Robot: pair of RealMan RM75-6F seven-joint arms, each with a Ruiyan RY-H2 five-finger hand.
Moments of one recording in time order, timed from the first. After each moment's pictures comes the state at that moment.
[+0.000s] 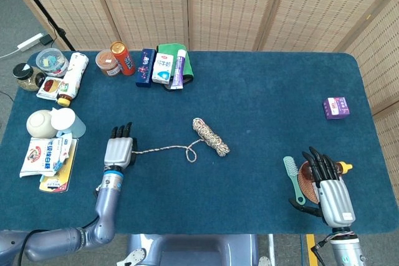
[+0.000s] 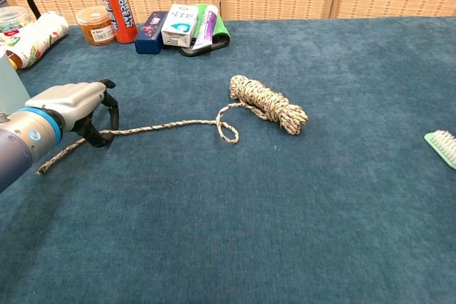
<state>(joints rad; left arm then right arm) -0.65 -1.81 -0.23 -1.40 0.74 1.19 0.73 0.06 -1.23 0.03 -1.91 -1.60 1.51 -0.04</state>
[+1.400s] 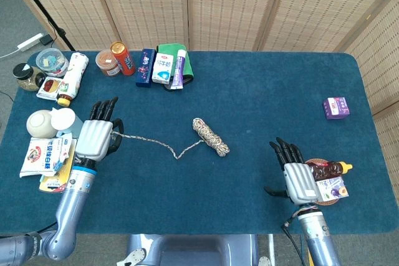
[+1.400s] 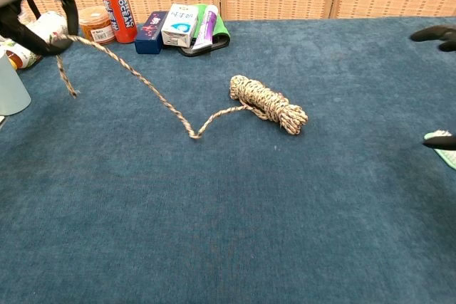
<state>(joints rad) -0.58 -1.39 -0.23 -1.86 1.04 1.32 0.61 0.24 -1.40 0.16 -1.92 -1.30 1.28 -0.34</state>
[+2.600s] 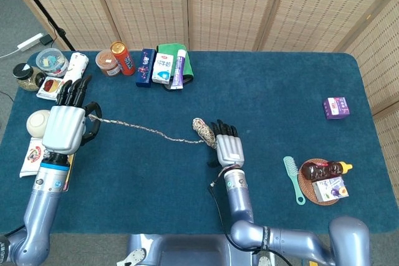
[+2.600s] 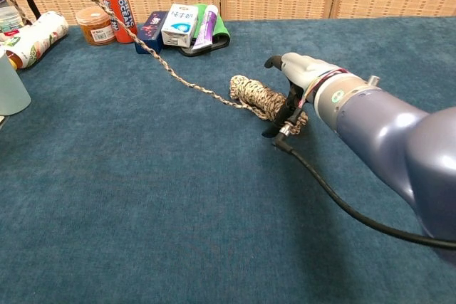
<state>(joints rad) -0.54 -1.17 -0.28 -2.02 1.13 1.40 0.56 0.78 -1.96 0.46 -1.52 -0.60 1.25 -0.79</state>
